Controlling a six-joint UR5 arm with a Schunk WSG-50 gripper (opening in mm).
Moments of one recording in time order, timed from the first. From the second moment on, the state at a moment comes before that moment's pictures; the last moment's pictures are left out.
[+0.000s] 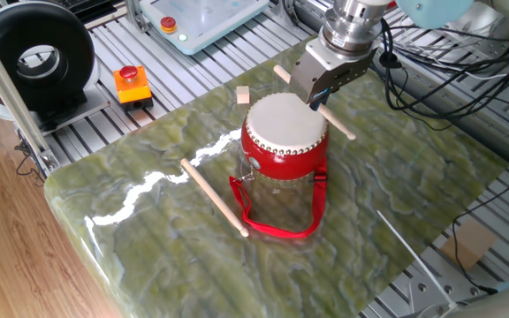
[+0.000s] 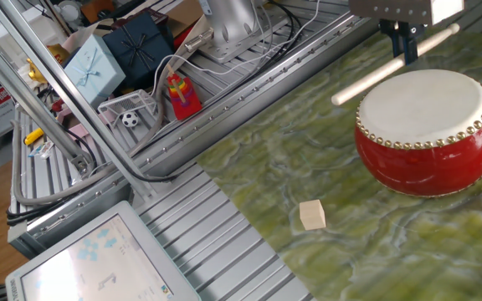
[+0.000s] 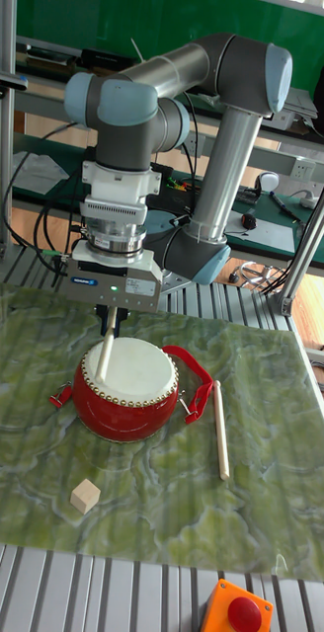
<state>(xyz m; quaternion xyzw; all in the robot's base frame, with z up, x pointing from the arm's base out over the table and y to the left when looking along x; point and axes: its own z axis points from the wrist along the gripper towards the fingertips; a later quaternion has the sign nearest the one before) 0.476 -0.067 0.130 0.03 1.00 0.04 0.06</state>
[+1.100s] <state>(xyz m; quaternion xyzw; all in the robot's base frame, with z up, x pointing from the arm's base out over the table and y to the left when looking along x) 0.464 -0.083 0.127 0.03 1.00 0.01 0.04</state>
